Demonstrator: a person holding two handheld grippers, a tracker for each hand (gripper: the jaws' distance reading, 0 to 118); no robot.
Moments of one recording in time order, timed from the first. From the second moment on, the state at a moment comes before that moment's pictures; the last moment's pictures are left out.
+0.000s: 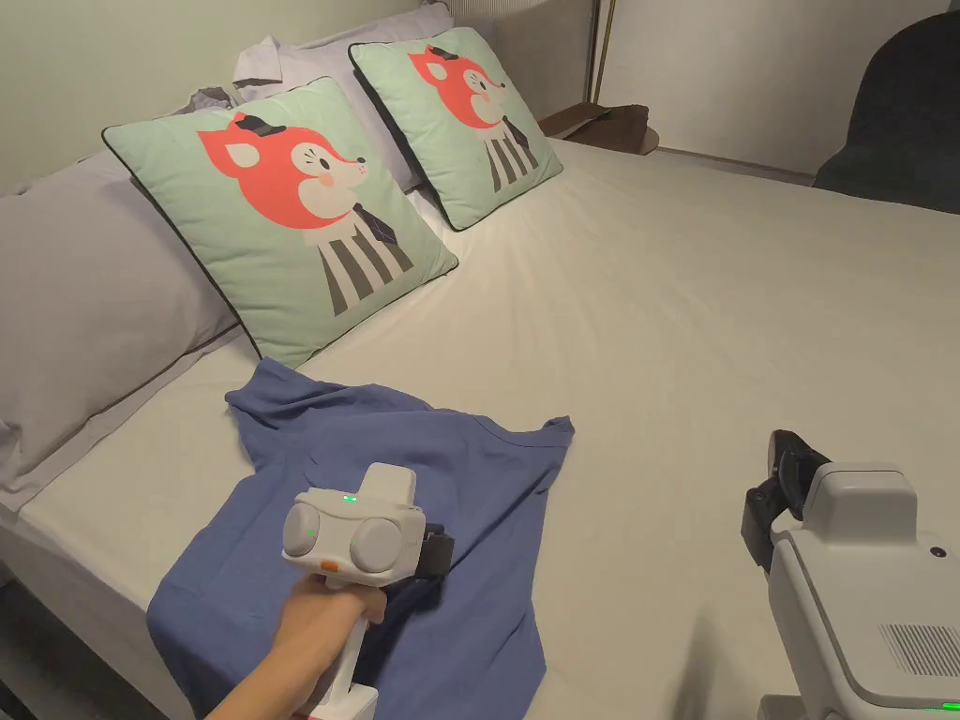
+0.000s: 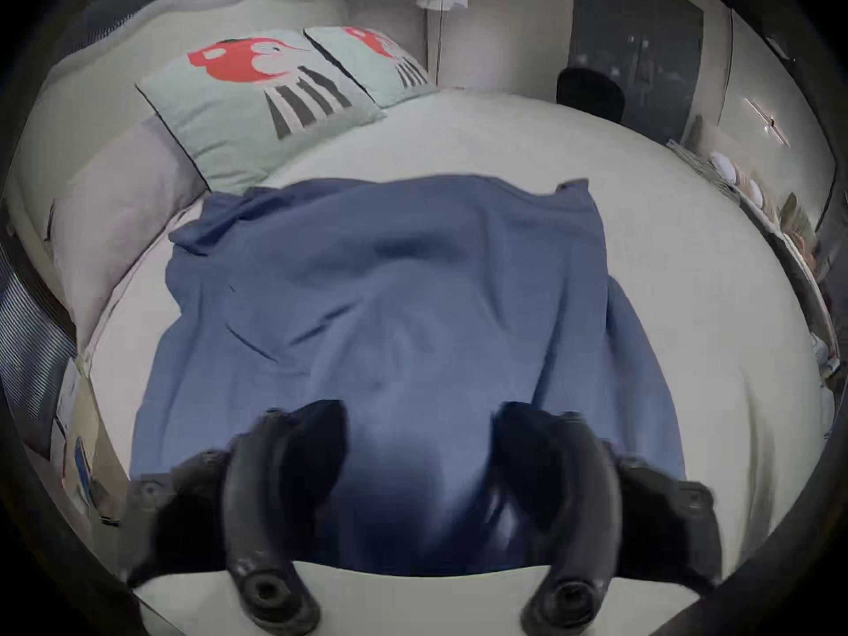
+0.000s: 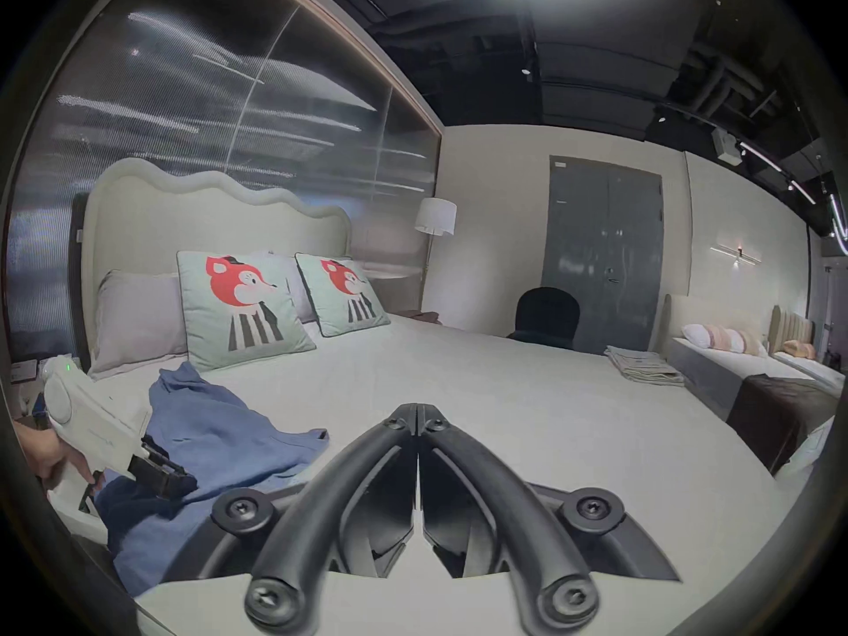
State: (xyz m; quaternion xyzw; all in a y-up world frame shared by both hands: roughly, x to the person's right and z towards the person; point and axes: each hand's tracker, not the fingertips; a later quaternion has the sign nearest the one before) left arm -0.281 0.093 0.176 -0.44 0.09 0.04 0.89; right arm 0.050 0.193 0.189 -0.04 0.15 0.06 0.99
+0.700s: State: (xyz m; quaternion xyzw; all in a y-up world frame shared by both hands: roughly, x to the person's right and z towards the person) left arm -0.281 0.180 0.206 -0.36 0.05 0.04 0.93; right arm 0.079 0.211 0.204 -0.03 0.14 0.04 0.99
